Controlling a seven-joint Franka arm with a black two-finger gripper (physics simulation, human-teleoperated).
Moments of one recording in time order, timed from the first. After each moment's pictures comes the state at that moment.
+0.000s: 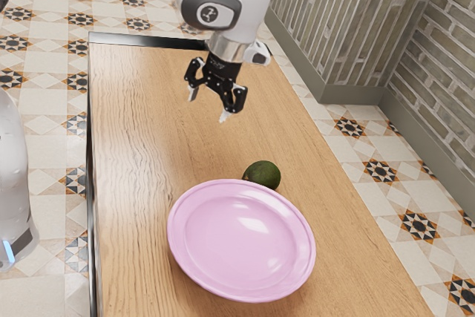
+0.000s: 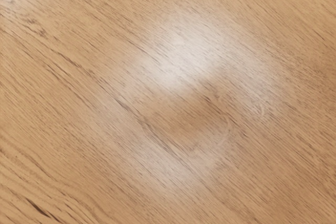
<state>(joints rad) 0.16 -0.31 -0.15 -2.07 -0.02 1.65 -0.68</state>
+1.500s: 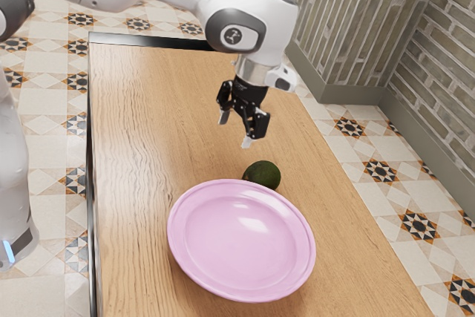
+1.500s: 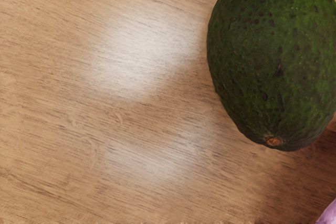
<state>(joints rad) 0.22 -0.16 -0.29 -1.97 -0.09 1.74 -0.41</state>
